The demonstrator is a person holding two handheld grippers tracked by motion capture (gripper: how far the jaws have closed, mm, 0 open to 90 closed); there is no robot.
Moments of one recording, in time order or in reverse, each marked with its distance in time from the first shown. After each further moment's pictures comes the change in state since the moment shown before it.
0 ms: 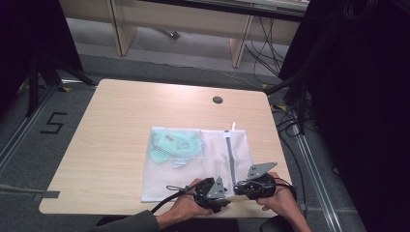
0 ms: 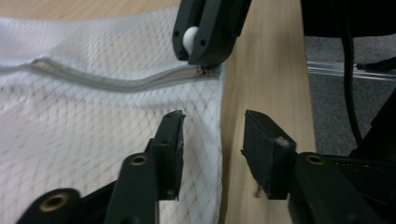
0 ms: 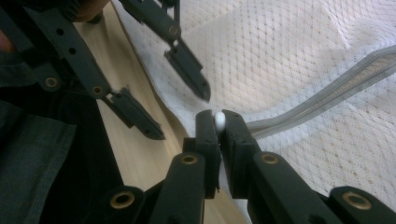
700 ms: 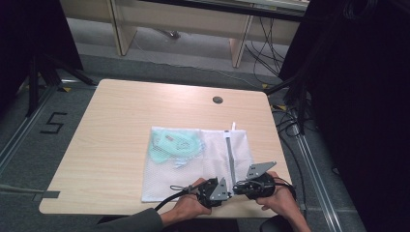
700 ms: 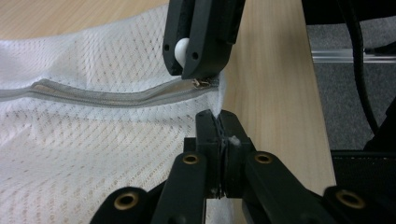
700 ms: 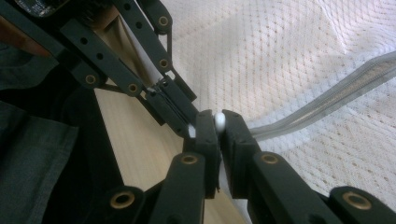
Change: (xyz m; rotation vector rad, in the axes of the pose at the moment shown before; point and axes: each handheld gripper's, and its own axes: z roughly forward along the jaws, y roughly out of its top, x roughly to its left) left arm 0.001 0.004 0.004 0.018 0.007 0.098; right arm 0.001 0.002 0.001 0.006 0.007 0.006
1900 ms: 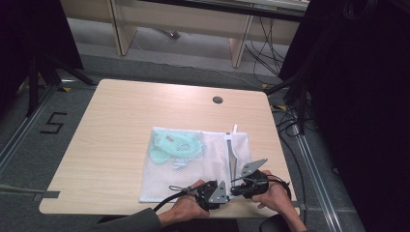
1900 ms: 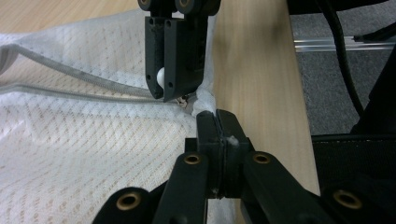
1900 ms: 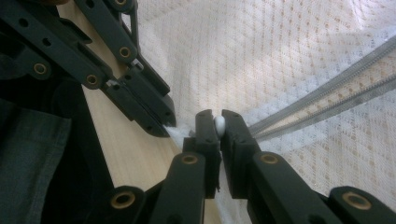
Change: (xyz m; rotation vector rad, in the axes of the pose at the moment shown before) left arm -0.005 -0.003 -0.003 0.013 -0.036 -0.017; right arm -0.011 0.004 0.021 0.089 0.038 0.003
